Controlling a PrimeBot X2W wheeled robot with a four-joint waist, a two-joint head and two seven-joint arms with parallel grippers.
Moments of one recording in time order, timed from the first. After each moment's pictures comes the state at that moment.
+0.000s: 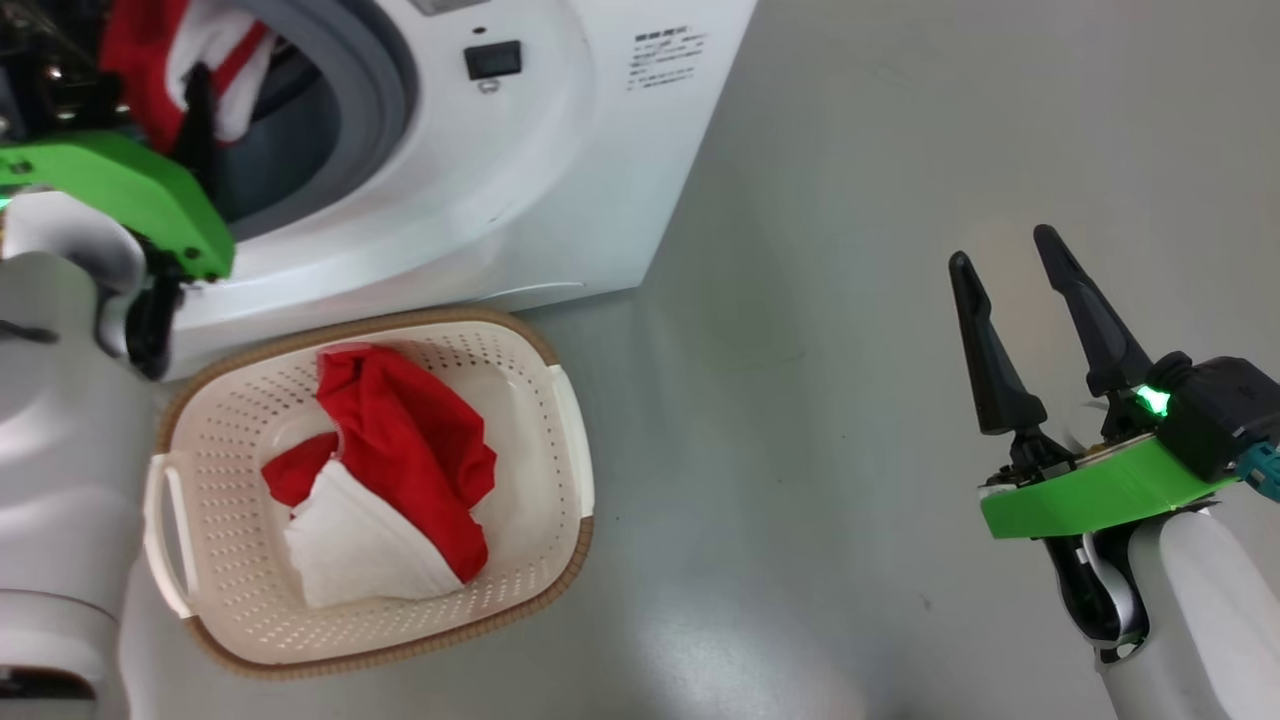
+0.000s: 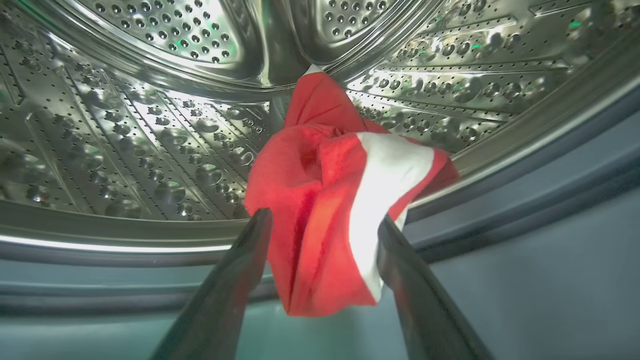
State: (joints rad) left arm -1.17 0.22 -0.18 1.16 -0.43 -0.12 -0.11; right arm -0.31 -0.15 0.10 0.12 0.36 0.12 -0.26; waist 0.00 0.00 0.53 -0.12
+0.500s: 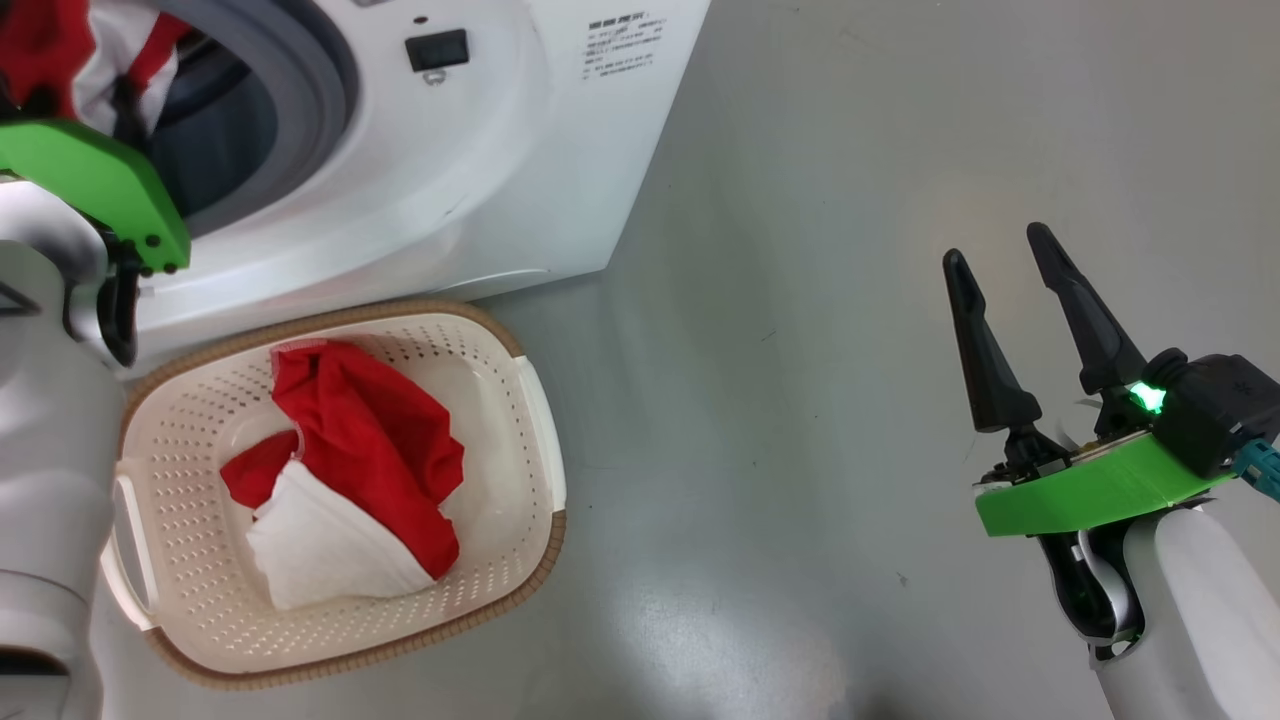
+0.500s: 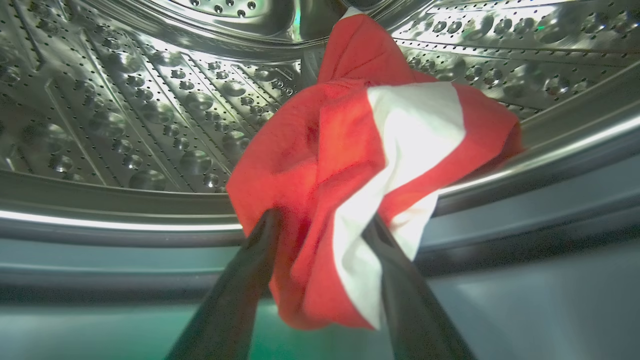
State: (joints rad) left arm -1.23 0.24 -0.21 1.27 -0.39 0.00 -0.08; right arm -0.32 -0.15 0.11 0.12 0.37 0.12 -0.26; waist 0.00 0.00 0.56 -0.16
